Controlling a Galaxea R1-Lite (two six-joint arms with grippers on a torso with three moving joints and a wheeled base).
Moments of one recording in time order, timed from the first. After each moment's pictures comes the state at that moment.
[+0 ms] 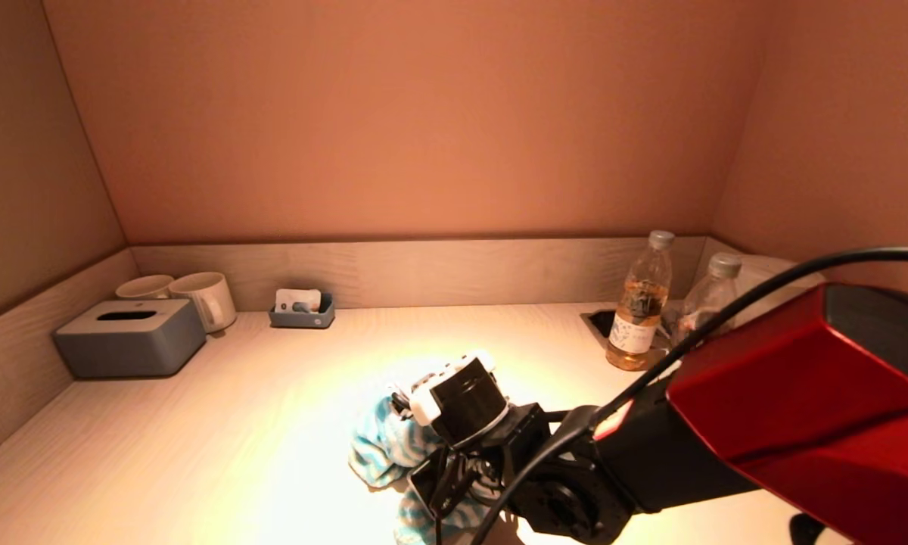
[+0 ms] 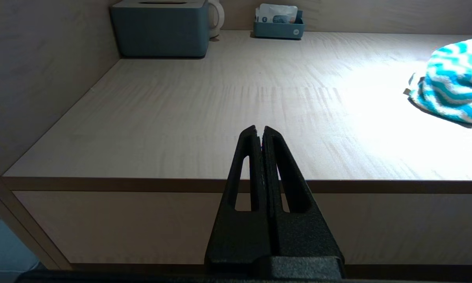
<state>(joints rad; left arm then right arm) 0.00 0.00 0.00 0.00 0.01 -0.04 0.82 2.02 -1.01 -0.22 -0.16 0.01</state>
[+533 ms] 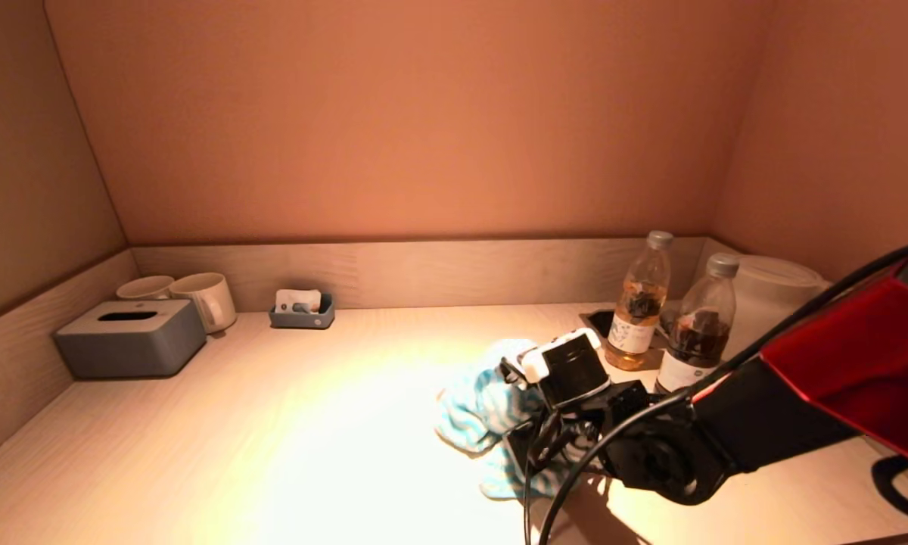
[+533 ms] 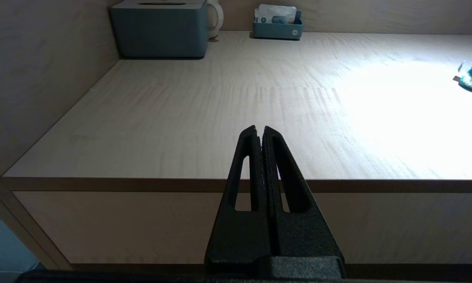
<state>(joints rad) 0.00 0.00 0.00 0.00 0.01 -0.04 0.53 1.96 -0.86 -0.31 -0.16 0.00</state>
